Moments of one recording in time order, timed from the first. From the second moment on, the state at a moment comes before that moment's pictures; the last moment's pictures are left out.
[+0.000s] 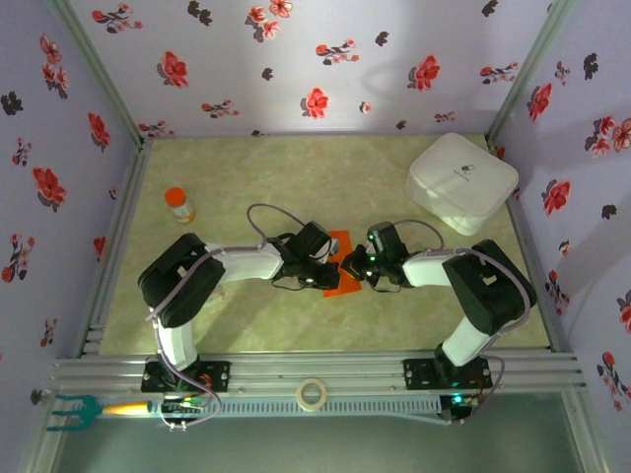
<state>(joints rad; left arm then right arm) -0.90 1.85 1.02 -0.21 0.37 -0.65 0.53 1.64 0.58 0.20 -0.44 1.10</state>
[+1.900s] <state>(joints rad) -0.86 1.76 0.93 -0.09 0.40 -0.73 0.54 1.65 0.58 0.20 -0.45 1.10</state>
